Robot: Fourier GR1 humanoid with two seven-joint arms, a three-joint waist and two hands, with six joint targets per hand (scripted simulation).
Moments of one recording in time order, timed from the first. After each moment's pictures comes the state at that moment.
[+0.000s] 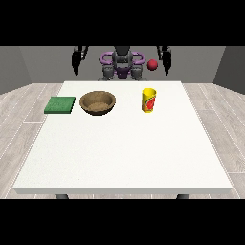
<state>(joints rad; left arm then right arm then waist) -0.01 0.13 -0.01 -1.58 0.02 0.02 0.02 0.02 -0.11 0.00 -1.57 0.04 0.02 -0.02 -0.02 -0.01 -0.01</state>
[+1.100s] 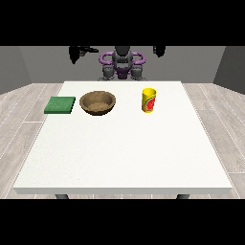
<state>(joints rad) -0.04 0.04 -0.09 -1.75 0.08 0.06 -0.08 -0.05 -0.09 -0.08 -1.64 -0.10 0.05 -0.06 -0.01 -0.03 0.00</state>
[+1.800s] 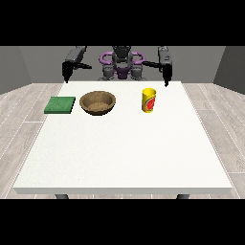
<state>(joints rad) -0.33 0.16 0.11 -1.39 0.05 0.02 -0.29 -0.23 -0.16 -0.17 -1.45 -0.13 0.13 -0.25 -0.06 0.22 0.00</state>
